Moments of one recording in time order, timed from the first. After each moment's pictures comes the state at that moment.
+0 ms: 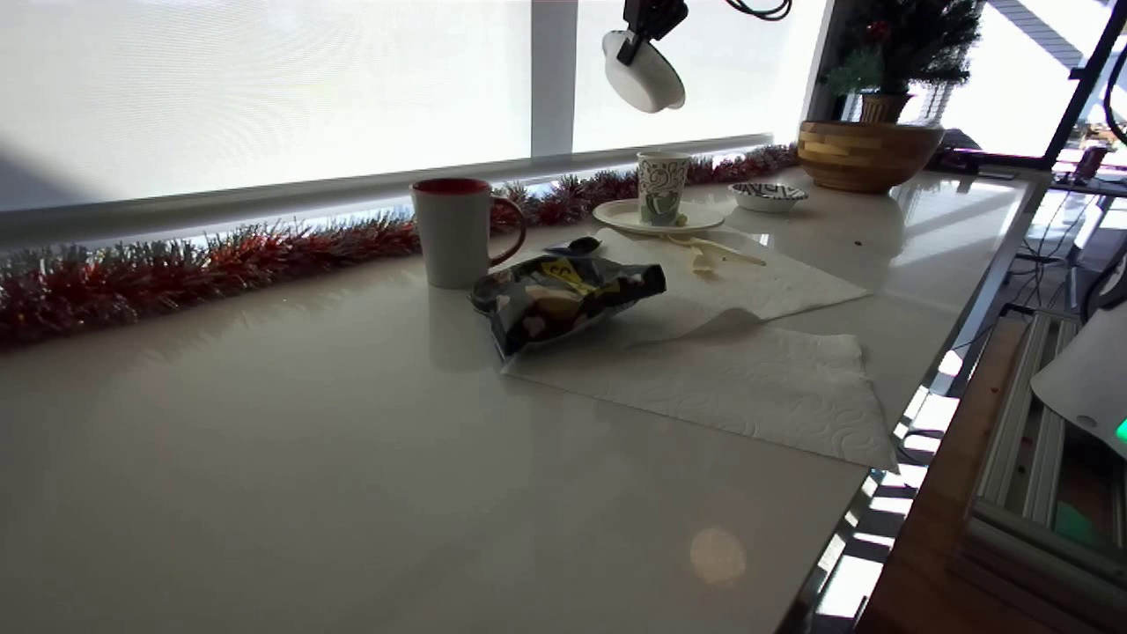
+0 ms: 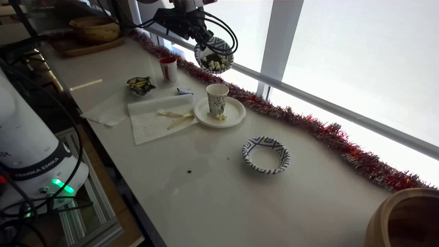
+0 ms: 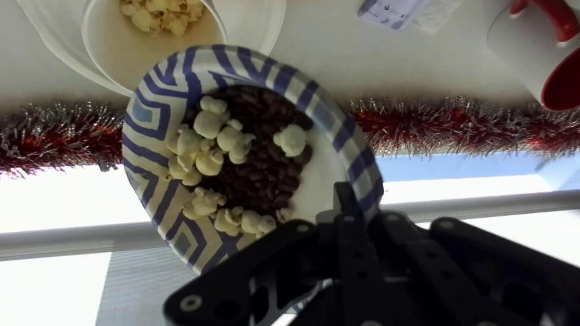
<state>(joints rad) 0.12 -0.17 -0.15 -2.39 0.42 2.65 -0.47</state>
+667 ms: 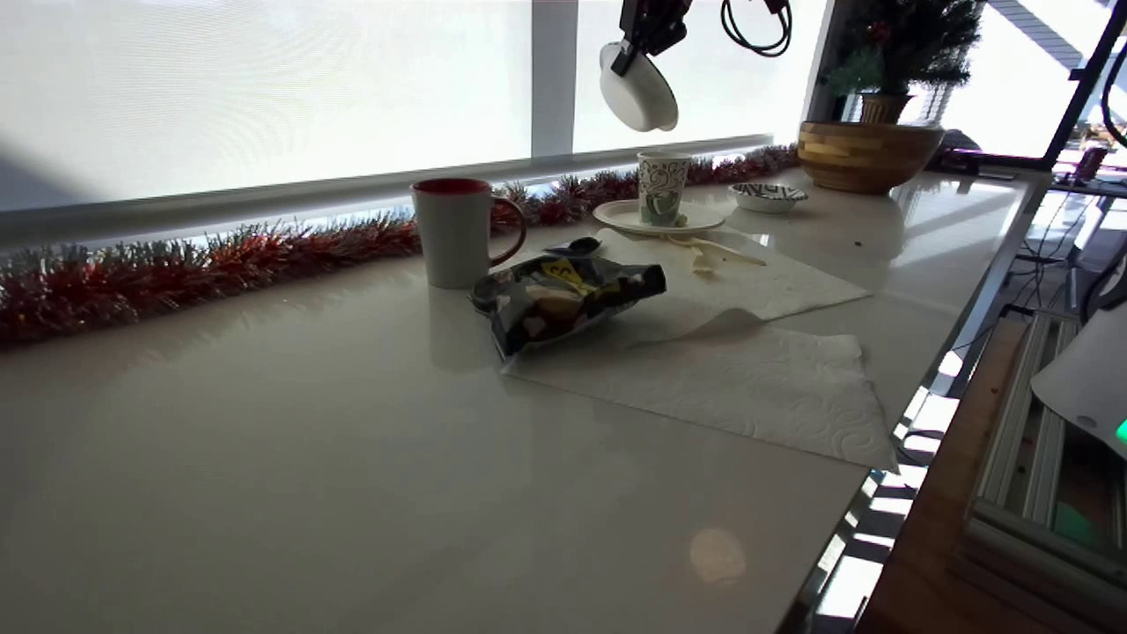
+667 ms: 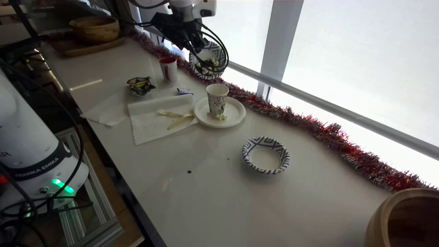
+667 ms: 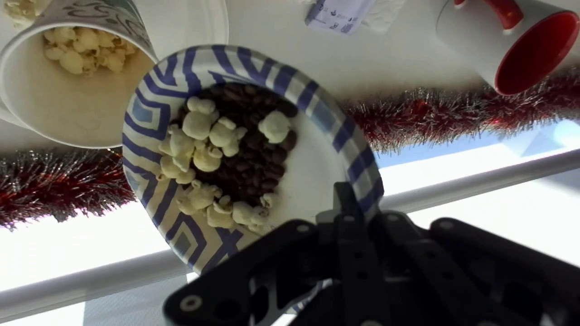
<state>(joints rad) 0.13 -0.16 -0.15 -2.41 0.67 2.63 -0.58</state>
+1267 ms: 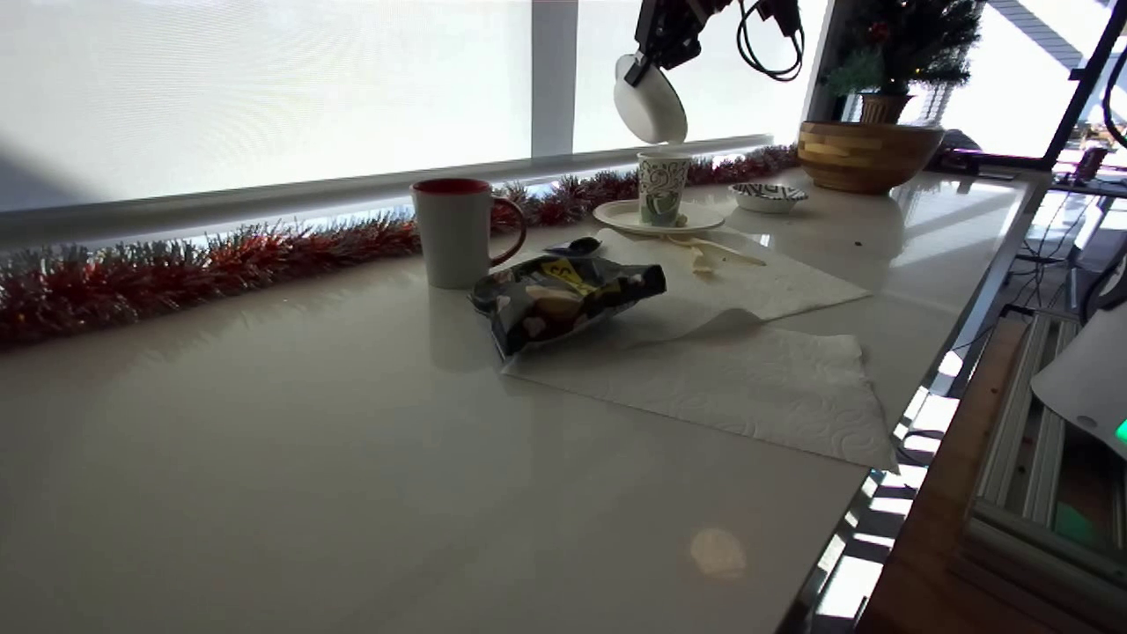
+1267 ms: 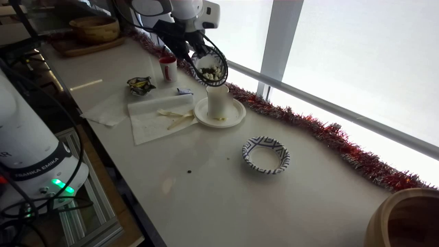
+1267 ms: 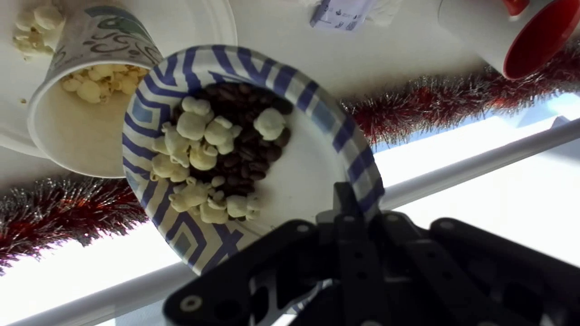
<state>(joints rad) 0.13 -0.16 -0.20 -2.44 0.84 2.63 -0.70</state>
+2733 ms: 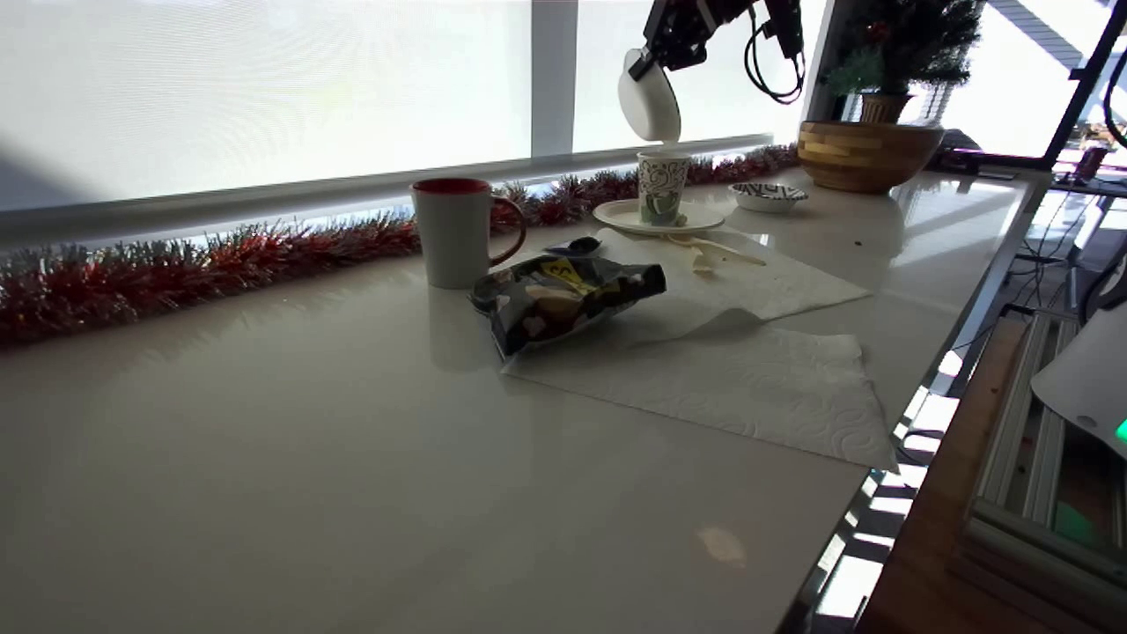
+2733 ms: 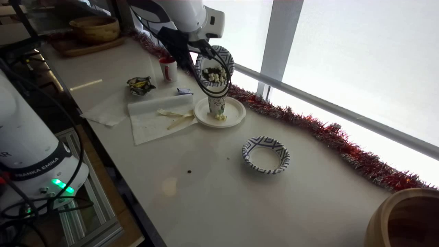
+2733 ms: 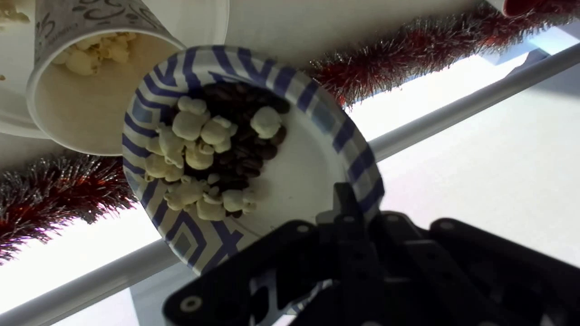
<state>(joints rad) 0.13 -0.15 -0.25 -2.44 1.18 2.64 -0.99</state>
